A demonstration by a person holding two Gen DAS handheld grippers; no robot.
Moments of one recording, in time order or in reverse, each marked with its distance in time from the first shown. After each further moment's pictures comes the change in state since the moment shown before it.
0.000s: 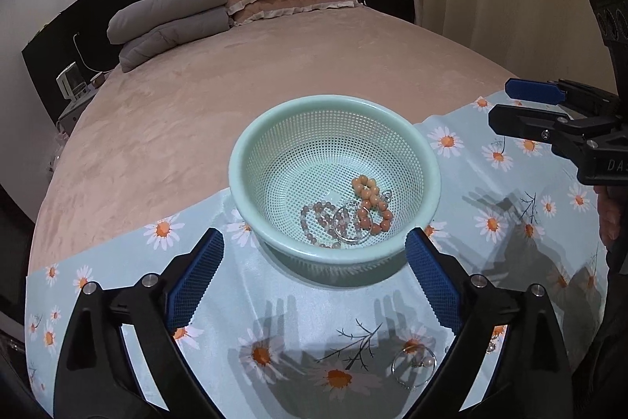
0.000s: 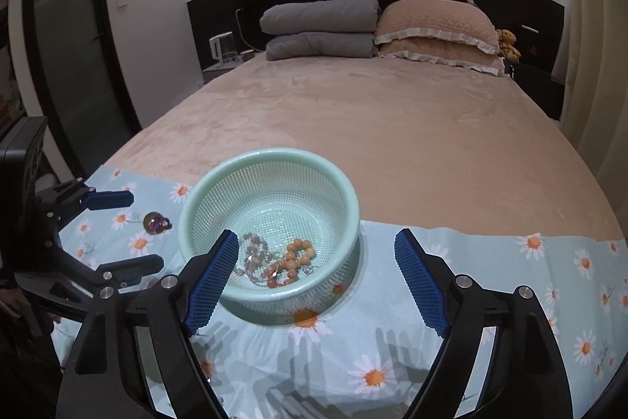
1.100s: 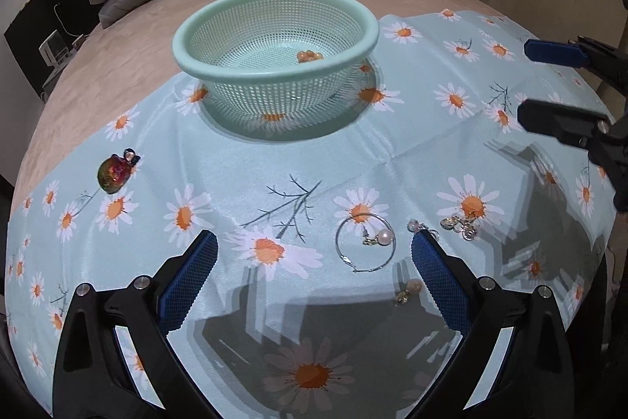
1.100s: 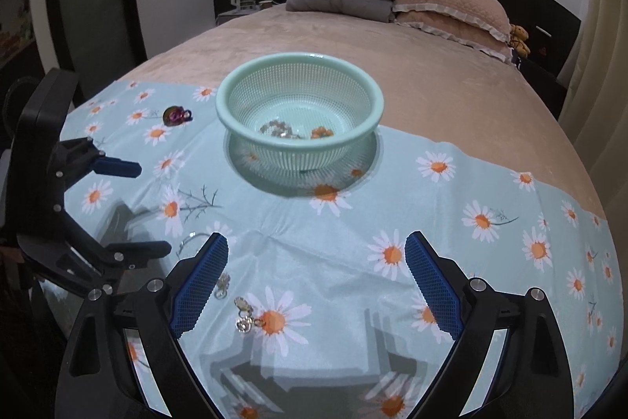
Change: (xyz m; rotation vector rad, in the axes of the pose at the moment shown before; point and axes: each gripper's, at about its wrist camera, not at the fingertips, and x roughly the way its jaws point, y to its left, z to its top) left arm 0.007 -0.047 -0.102 0.020 0.181 -0.070; right arm -0.029 0.036 -0.106 -0.149 0.145 -0.039
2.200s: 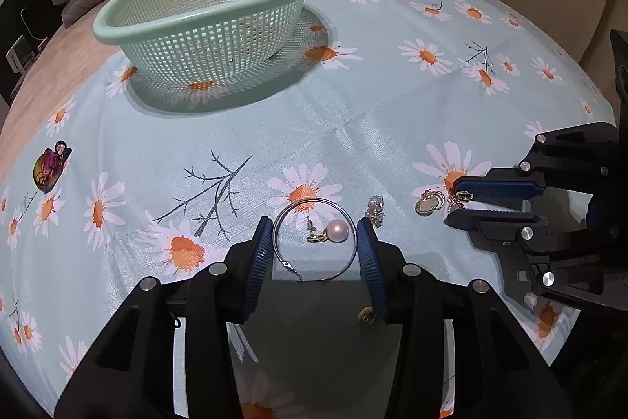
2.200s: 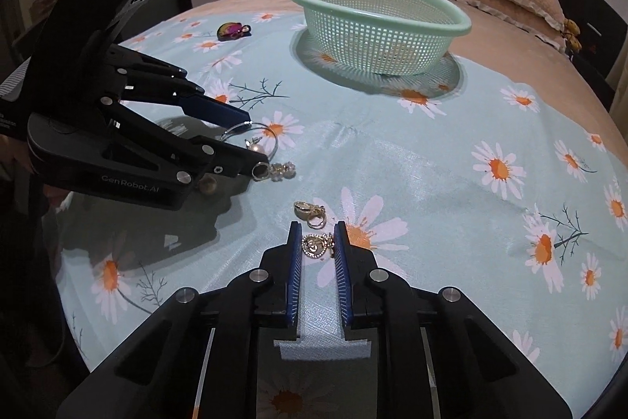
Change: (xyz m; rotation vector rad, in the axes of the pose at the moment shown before) left arm 0.047 -0.027 -0.008 0.052 0.036 -0.085; right arm 0.049 0.042 -0.077 -0.100 0.067 0.158
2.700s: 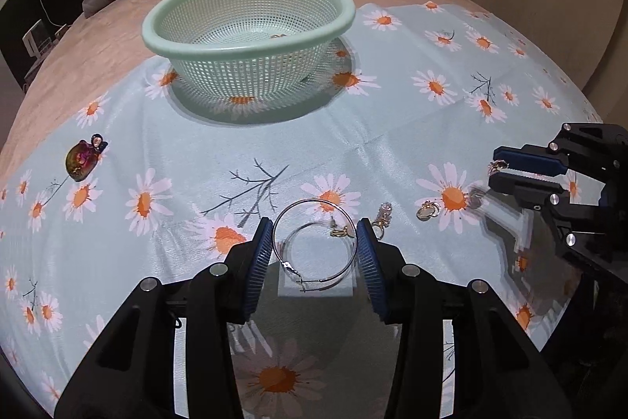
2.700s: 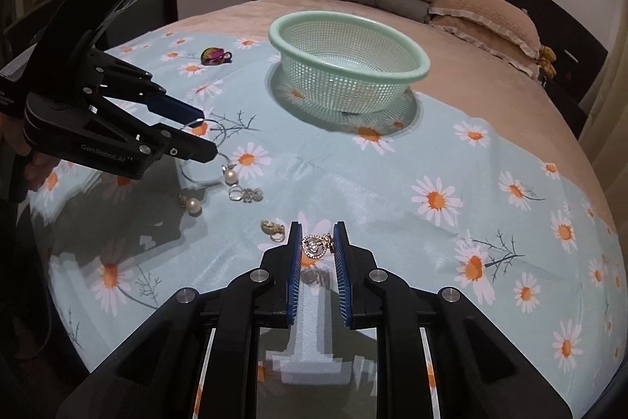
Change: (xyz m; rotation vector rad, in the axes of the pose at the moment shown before) left arm -0.041 0.018 0.001 -0.068 -0.029 0.032; right arm -0.045 -0.009 0.013 -0.035 -0.063 -0.134
